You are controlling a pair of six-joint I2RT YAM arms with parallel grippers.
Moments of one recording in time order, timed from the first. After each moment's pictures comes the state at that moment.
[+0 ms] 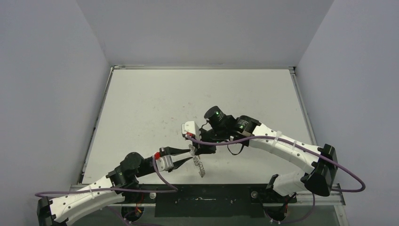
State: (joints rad) left arm -1.05 0.38 0.19 0.30 0.23 0.22; right arm 0.98 1.35 1.18 -0.66 -0.58 -0.44
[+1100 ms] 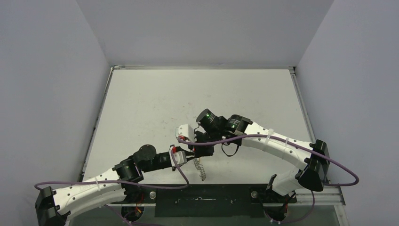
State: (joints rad) left arm -1.05 0.61 0.33 0.12 0.23 0.25; right arm 1.06 1.45 1.31 -0.83 -0.45 -0.40
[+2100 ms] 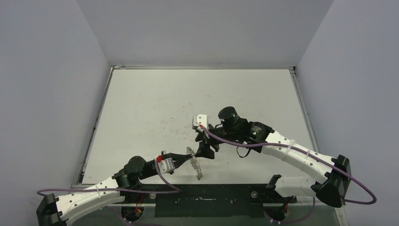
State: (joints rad) left arm -1.05 0.42 0.08 0.43 0.21 0.21; right arm 0.93 1.21 1.05 -0.45 -0.58 -0.30
